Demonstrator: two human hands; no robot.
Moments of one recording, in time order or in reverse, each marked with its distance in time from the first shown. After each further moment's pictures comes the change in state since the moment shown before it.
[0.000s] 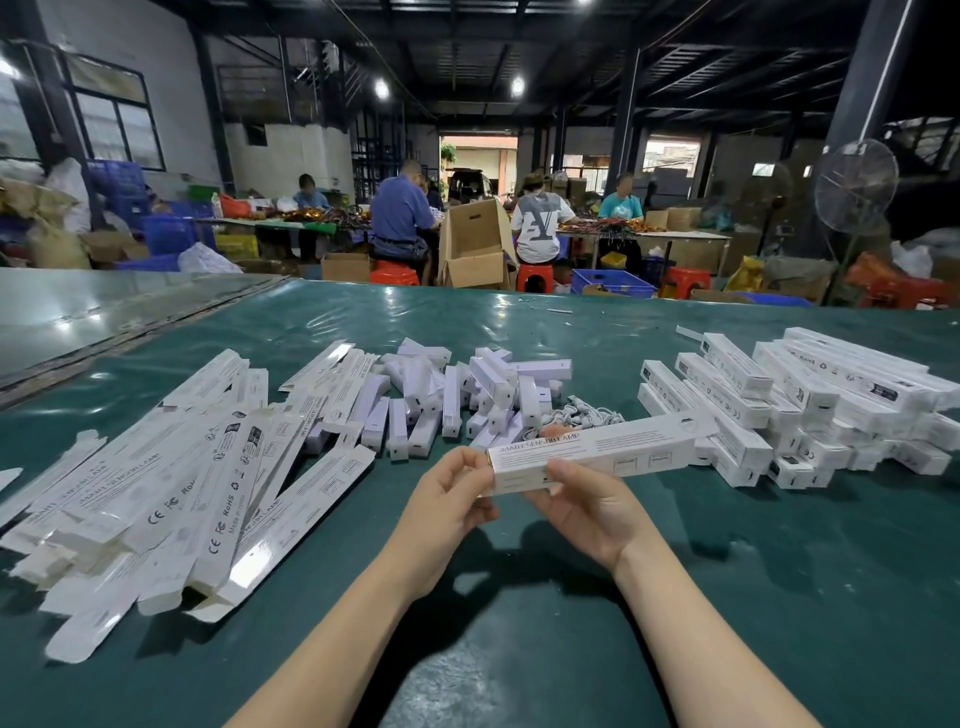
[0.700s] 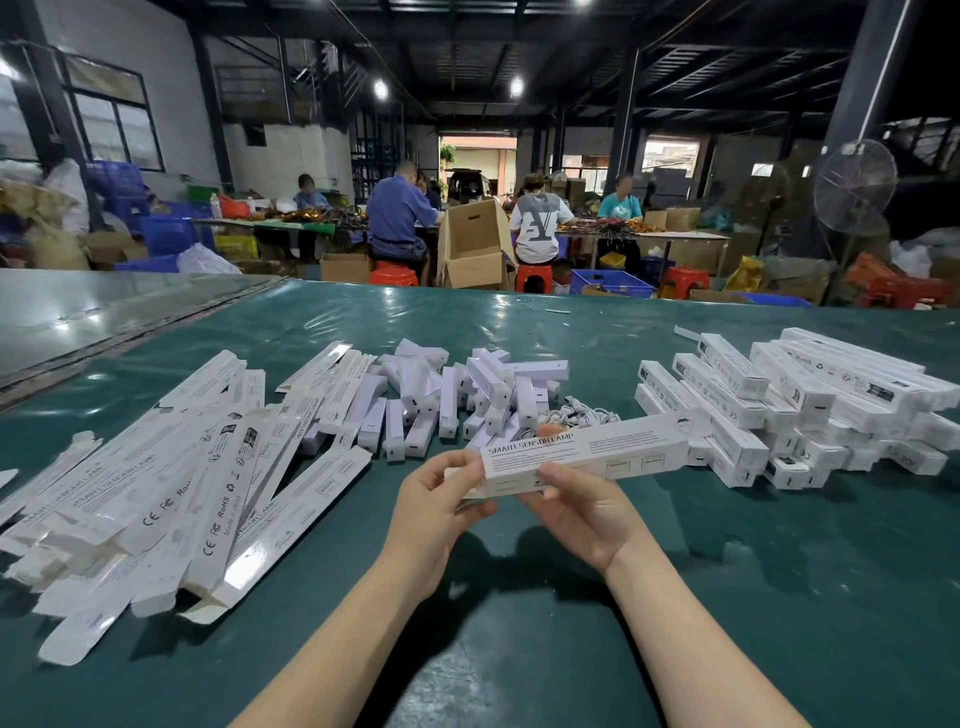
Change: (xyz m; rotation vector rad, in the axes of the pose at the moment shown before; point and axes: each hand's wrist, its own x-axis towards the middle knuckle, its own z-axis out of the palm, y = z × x) left_hand -0.002 0.007 0.007 -0.181 0.170 -0.006; right_hand -0.003 0.000 0.005 0.053 -0.026 -0.005
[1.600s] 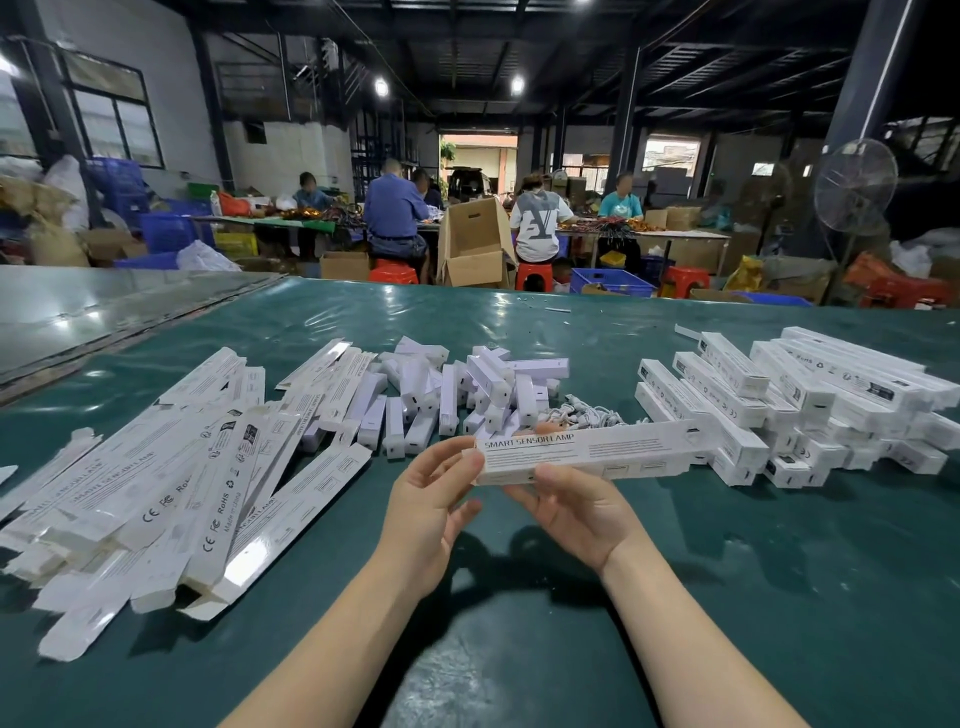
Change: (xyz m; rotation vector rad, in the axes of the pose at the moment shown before) left_hand 0.001 0.000 -0.002 -0.145 0.046 -0.022; right_hand 0.002 0.002 -0.003 -0.006 -0.053 -0.005
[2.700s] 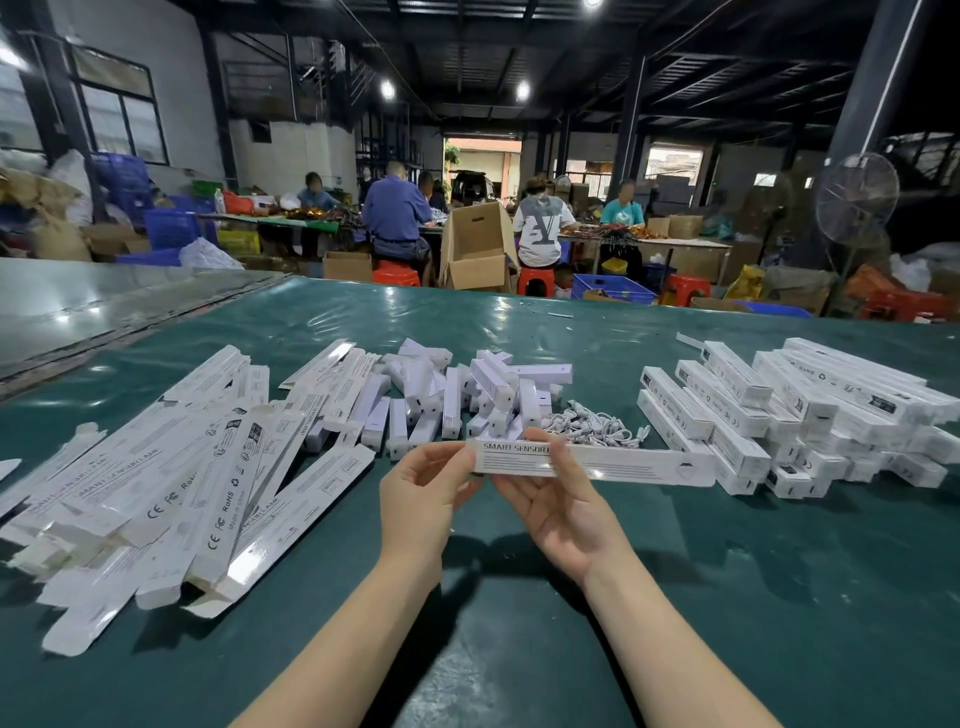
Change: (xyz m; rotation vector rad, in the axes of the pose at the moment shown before) left_hand 0.000 0.002 0.002 0.169 0.195 0.203; right_hand 0.005 0.015 0.018 0.109 0.190 0.003
